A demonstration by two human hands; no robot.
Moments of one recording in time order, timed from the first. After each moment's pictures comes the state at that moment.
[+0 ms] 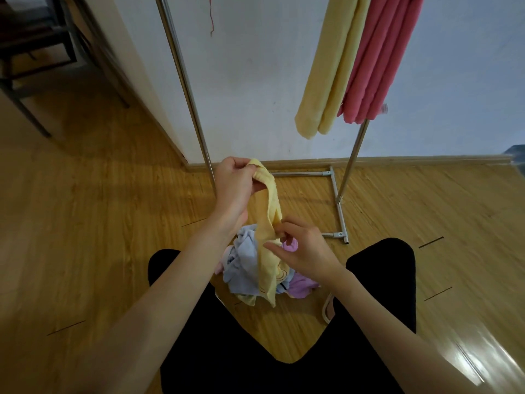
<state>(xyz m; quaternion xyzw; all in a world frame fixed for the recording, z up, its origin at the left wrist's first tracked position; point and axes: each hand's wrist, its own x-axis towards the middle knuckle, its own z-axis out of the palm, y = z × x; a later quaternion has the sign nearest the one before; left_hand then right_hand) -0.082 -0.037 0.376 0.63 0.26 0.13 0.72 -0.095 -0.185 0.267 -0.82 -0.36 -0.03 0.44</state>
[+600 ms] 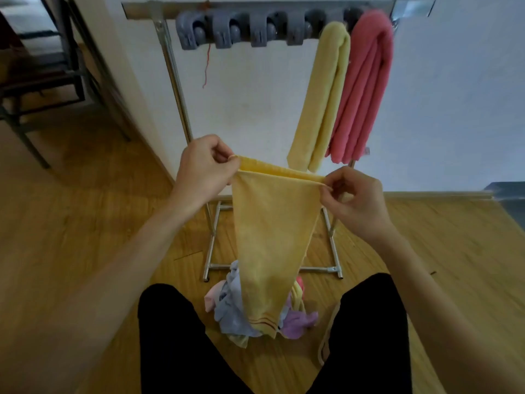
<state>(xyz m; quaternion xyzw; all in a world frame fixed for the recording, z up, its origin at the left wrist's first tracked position) -0.064 0.007 0.452 0.87 0.09 0.22 0.42 -0.023 -0.239 0.397 -0.81 -0.27 -0.16 0.50</state>
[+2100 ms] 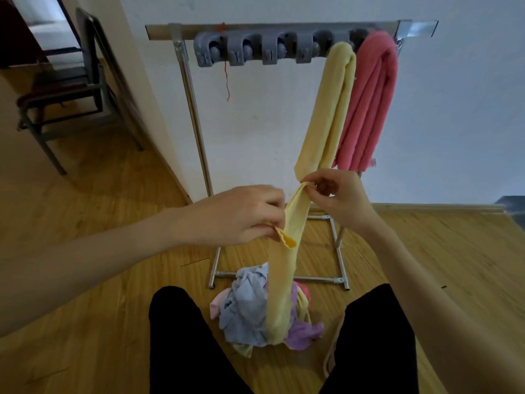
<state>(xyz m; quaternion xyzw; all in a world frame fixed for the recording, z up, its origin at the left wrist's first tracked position) -0.097 -0.003 0.464 0.90 -0.42 0.06 0.11 -0.007 -0.214 0.411 -0.81 -0.30 -0.09 0.49</state>
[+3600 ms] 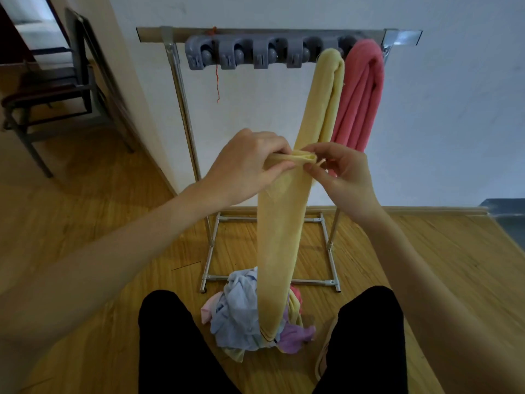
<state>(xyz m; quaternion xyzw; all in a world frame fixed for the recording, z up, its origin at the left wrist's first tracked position) -0.053 -0.028 0.485 0.91 -0.24 0.28 0.19 -0.012 -0.214 0.450 -0.74 -0.30 -0.13 0.59</state>
